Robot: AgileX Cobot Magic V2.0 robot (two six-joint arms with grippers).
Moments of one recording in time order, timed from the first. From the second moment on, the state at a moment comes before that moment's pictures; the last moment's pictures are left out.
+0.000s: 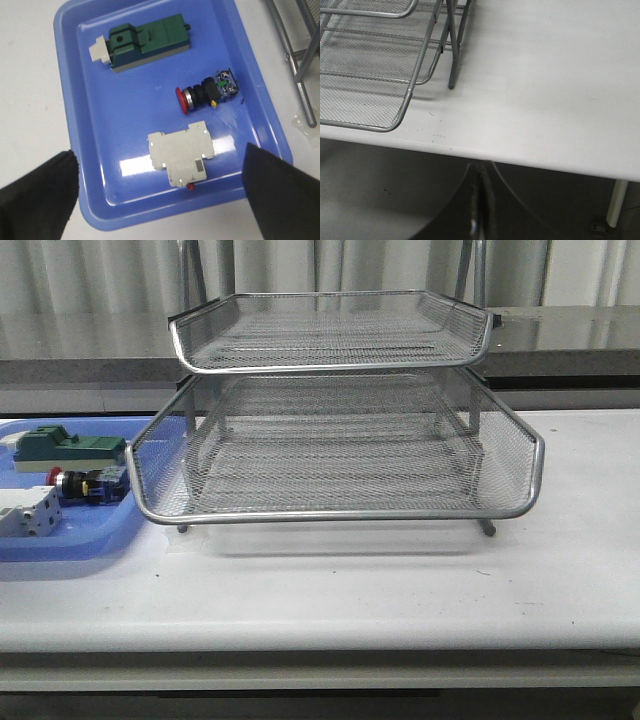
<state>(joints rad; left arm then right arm) -0.05 1.48 -1.31 0.08 0.82 0.18 0.07 0.57 -0.75 0.07 0.91 -0.03</state>
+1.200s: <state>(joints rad) -0.12 2.17 -1.81 -0.11 1.02 0.89 0.07 0.57 -0.75 0.07 0.91 -0.03</state>
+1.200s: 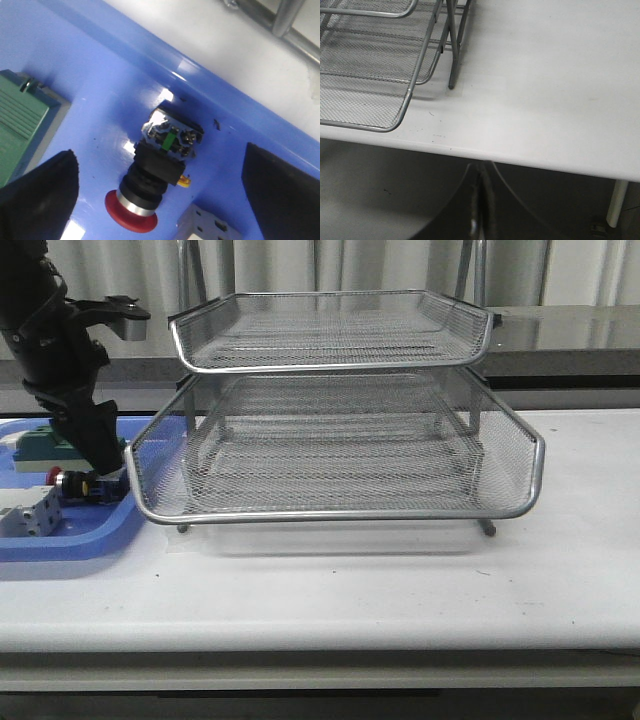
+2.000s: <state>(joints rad) -0.12 2.28 -1.85 -0.08 1.01 0.90 0.07 0.57 -0.75 0.07 0.91 -0.03</state>
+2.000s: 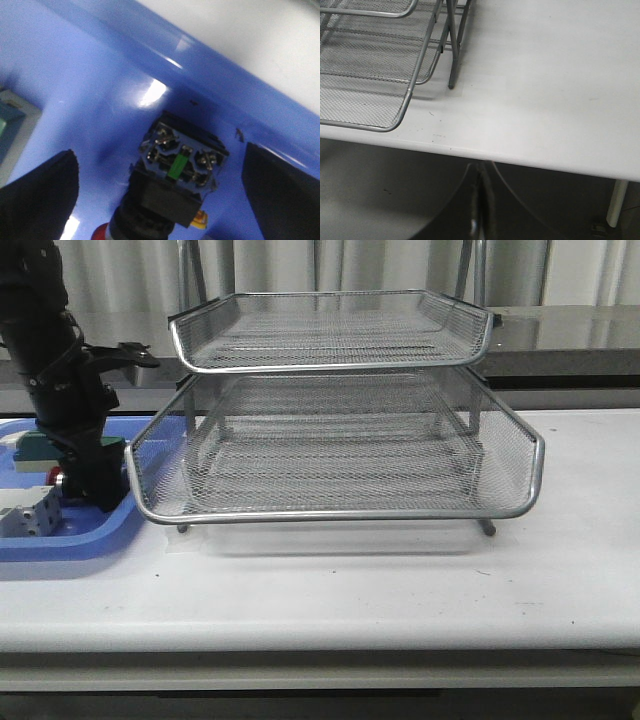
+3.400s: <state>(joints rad) -0.12 2.18 -2.19 -0.05 1.25 0.82 0.07 0.57 -0.75 0.07 0.91 -0.03</state>
